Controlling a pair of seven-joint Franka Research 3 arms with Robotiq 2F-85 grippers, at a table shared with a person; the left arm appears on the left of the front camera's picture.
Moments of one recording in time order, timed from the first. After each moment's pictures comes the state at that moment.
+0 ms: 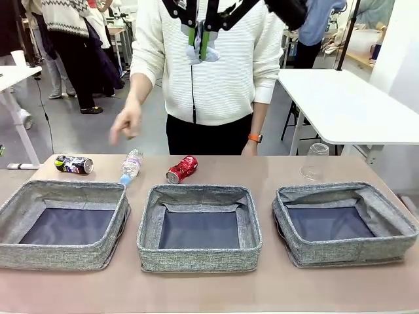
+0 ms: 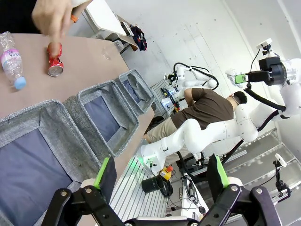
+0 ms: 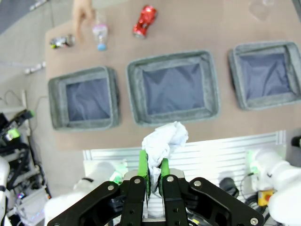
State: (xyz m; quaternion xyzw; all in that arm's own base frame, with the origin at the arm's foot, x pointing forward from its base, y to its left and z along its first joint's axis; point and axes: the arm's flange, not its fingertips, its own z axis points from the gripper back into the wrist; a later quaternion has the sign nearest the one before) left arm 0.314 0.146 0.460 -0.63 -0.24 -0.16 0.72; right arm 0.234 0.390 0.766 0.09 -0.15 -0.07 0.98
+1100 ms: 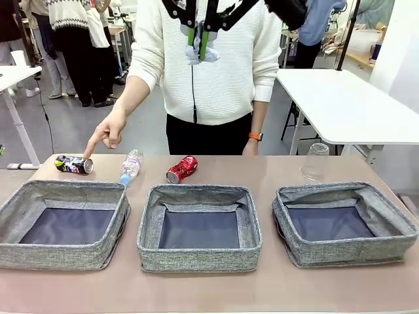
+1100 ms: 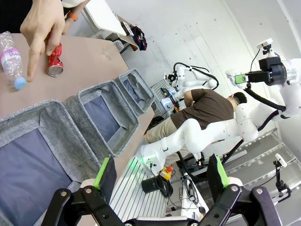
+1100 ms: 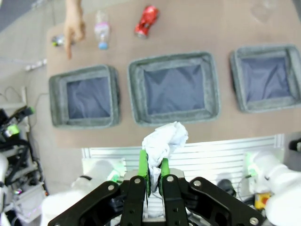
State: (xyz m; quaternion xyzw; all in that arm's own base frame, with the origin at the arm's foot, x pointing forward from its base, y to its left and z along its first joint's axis) left arm 0.314 0.146 0.460 -0.63 -0.24 -0.16 0.72; right arm 0.237 0.397 0.761 0.09 -0.15 -0.05 0.98
